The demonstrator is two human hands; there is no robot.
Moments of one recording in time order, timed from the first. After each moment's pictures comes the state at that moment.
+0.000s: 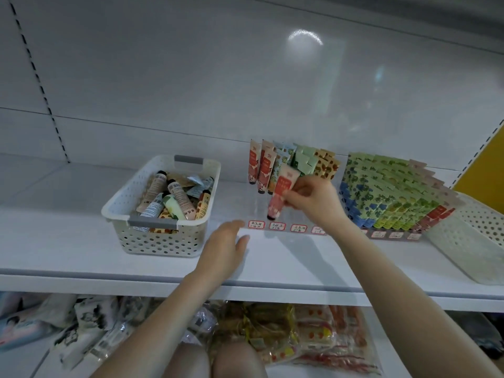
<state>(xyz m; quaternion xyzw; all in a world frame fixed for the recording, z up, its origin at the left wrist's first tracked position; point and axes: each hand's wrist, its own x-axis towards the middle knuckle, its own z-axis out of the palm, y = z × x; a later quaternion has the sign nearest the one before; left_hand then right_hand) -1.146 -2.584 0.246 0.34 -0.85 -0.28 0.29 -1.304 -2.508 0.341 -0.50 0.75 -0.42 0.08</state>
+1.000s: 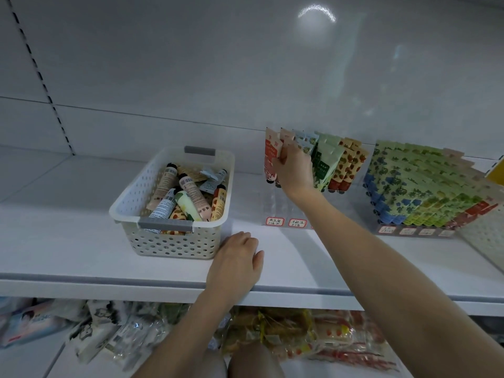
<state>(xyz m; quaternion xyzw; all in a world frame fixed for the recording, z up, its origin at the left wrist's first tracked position) -1.138 -2.590 0.211 0.32 -0.91 -0.15 0.23 -1.308 -2.633 0.313 -0.46 0.80 -0.38 -0.06</state>
